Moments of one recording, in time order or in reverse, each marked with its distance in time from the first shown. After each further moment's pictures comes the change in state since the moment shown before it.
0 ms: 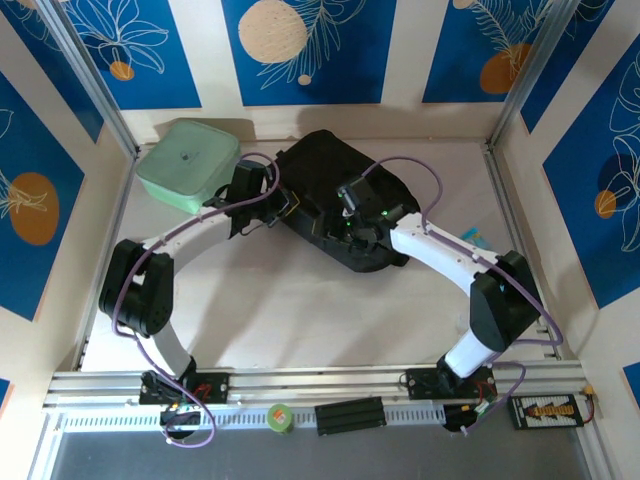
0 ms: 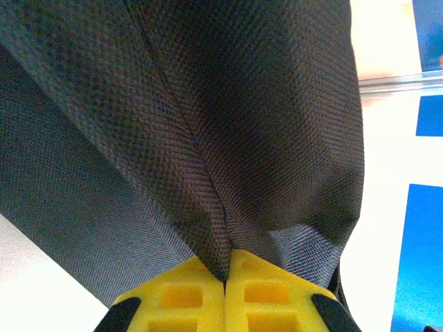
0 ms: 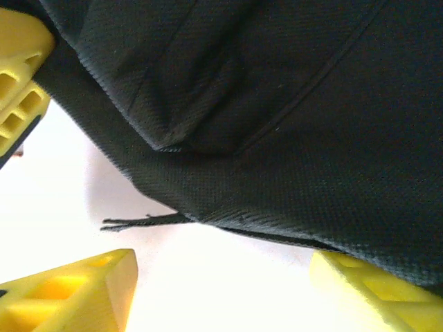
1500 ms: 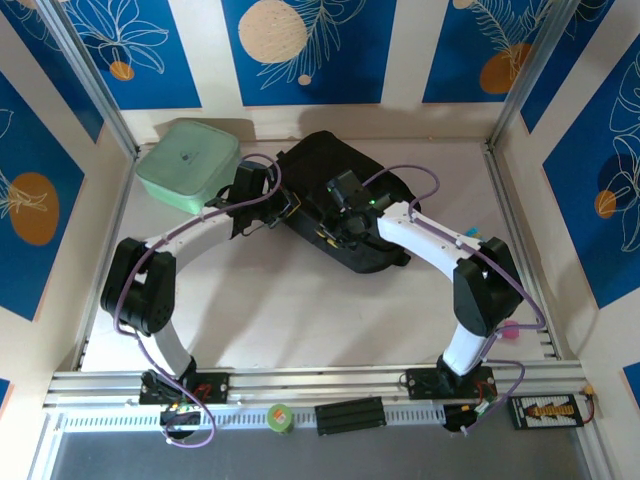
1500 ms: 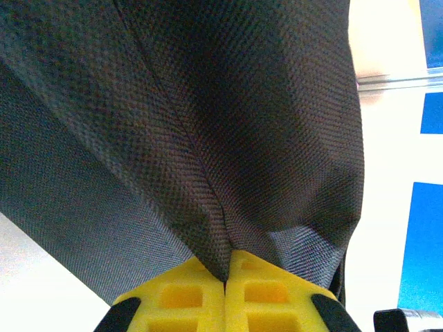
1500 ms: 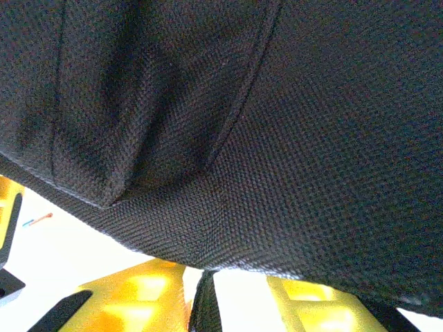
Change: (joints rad) left arm -0.006 0.013 0.000 0.005 0.000 0.001; right arm -0.002 0.122 0.133 -0.122 -0.012 0.385
